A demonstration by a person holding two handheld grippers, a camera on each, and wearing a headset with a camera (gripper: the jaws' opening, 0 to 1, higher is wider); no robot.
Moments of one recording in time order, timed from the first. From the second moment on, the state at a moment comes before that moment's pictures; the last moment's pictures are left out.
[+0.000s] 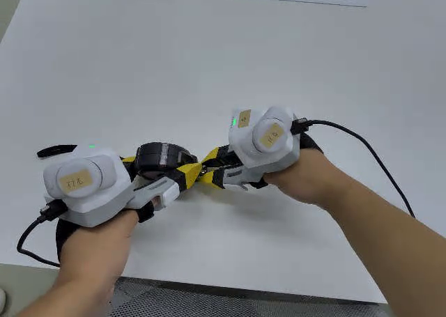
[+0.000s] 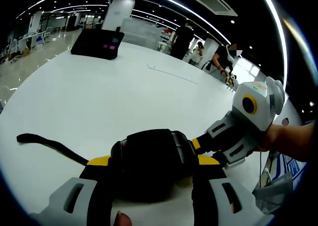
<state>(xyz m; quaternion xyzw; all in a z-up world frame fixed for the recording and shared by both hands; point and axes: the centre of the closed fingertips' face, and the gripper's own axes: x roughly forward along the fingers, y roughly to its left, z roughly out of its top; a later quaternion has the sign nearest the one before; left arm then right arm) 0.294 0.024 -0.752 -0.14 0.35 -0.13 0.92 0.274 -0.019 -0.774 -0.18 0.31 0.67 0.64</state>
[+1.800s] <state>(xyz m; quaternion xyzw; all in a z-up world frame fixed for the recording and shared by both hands) 0.286 0.024 -0.718 -0.02 0.32 -0.24 0.91 0.269 -0.069 -0.743 -0.15 0.31 0.62 0.71</state>
